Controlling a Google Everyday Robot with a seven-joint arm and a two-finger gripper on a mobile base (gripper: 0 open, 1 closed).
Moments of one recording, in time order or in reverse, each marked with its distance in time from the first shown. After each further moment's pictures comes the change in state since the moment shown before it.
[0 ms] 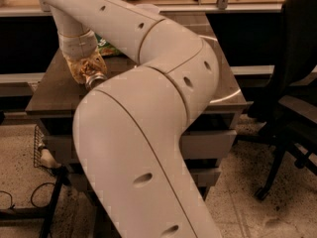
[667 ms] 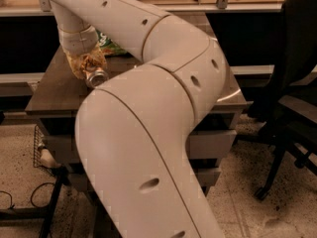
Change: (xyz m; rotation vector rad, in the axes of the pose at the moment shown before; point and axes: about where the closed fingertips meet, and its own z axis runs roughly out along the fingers) arm -0.004 -0.004 -0.016 0.007 -0.054 -0.008
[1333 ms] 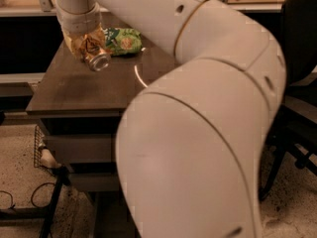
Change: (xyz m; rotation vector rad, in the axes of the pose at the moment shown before) arm -0.008 -0.007 -0.071 0.002 -0.259 -0.109
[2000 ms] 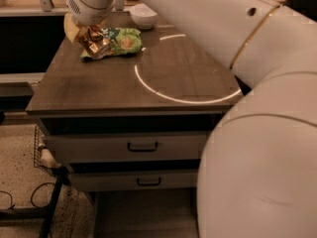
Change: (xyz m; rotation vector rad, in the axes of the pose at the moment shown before) arm -0.016 -0.002 -0.043 -0.147 -0.313 -0.217
